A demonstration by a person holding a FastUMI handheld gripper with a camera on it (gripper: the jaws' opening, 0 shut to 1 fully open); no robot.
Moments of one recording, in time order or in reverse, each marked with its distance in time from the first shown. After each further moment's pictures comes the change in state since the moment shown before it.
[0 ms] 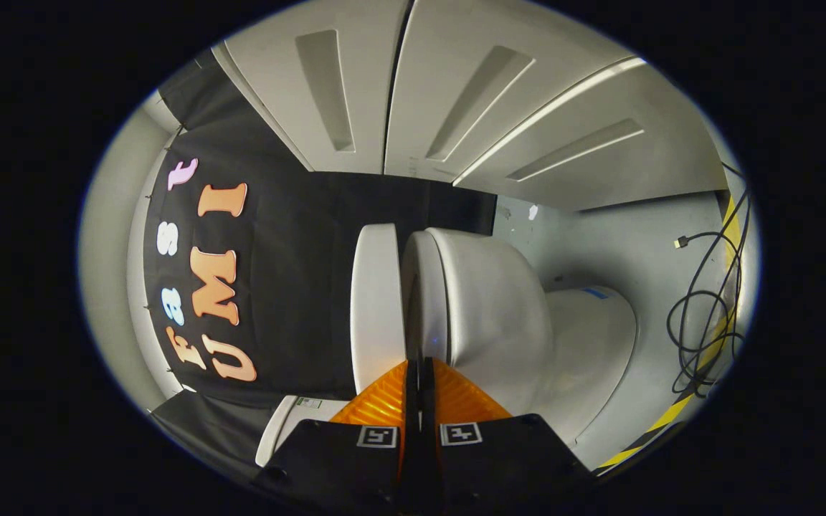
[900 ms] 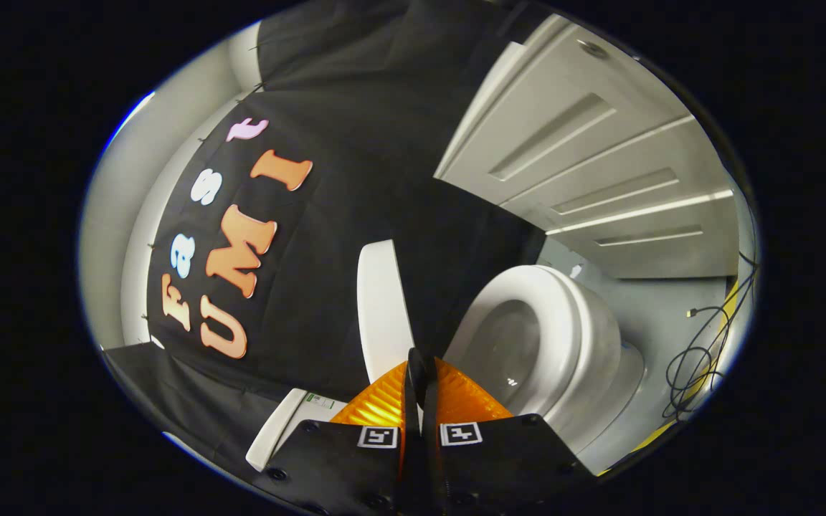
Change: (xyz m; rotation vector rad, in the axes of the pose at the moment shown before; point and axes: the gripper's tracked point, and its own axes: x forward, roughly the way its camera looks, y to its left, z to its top) arm -0.017 0.178 -0.041 -0.355 -0.151 0.051
